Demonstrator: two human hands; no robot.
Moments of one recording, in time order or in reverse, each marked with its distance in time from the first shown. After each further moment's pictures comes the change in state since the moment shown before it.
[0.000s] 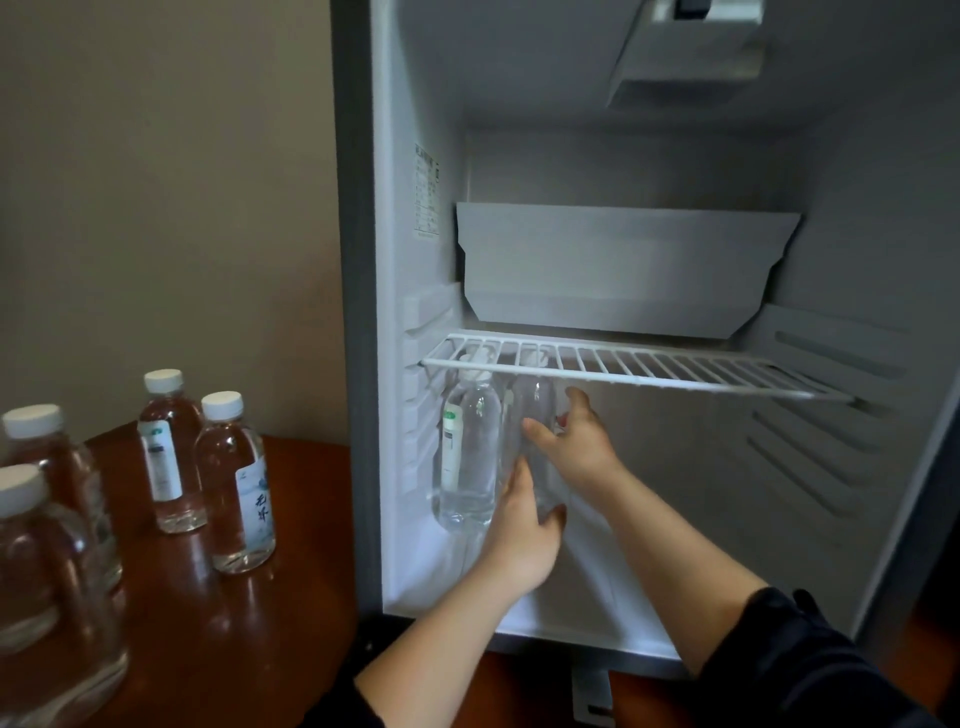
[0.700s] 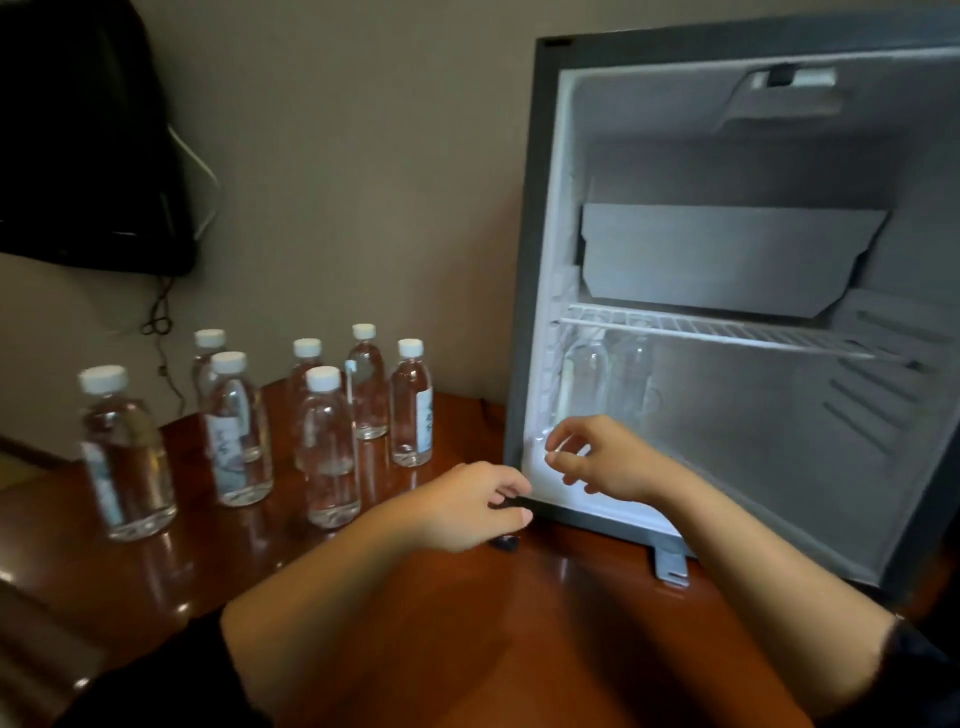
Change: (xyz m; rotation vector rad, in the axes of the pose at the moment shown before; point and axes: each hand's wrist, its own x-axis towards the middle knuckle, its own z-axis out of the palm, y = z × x) left_hand -0.180 0.017 -0.164 0.471 -0.269 0.000; right_hand -0.159 -0.082 0.007 -0.230 -0.532 -0.287
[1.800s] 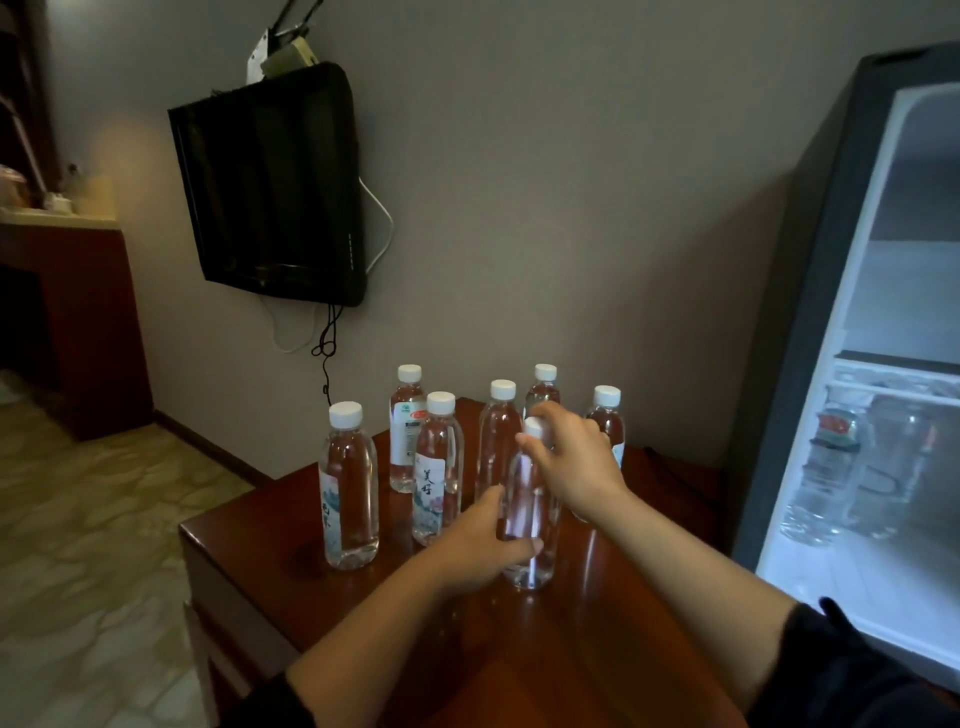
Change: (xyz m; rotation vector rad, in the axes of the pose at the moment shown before) left_hand -0.069 -0.146 -0.080 -0.362 0.284 -0.339; right_hand 0.124 -0.167 0.140 -0.053 0.303 -0.242
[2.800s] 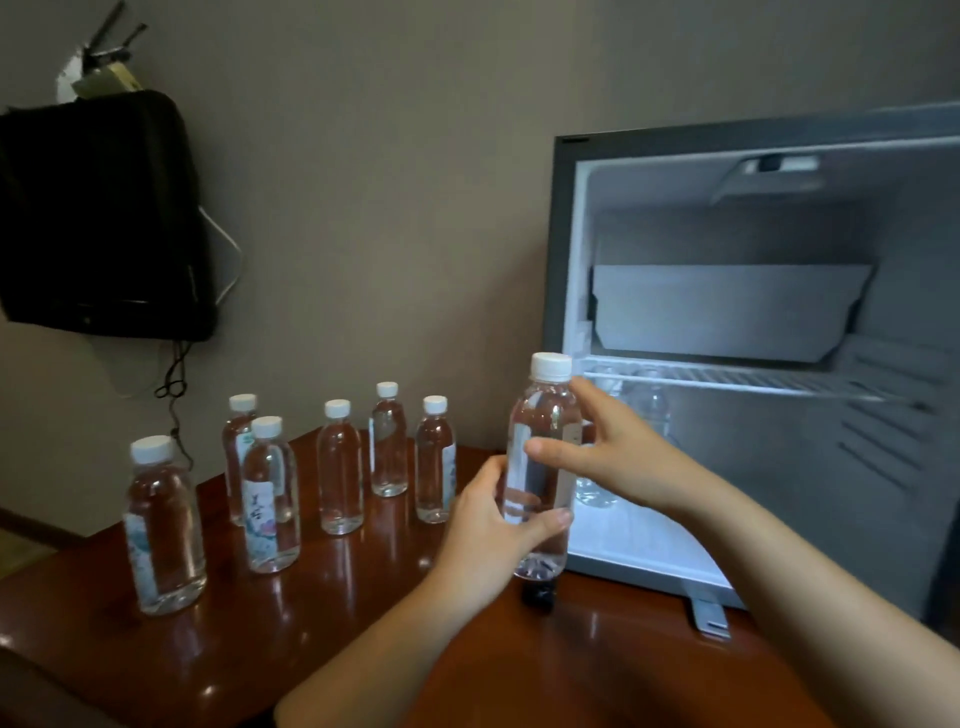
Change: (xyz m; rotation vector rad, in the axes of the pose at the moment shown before) left_hand -0.023 0.115 0.129 -0.278 0.156 0.441; right_hand -0.105 0.071 -0.191 0.341 -0.025 -0.047
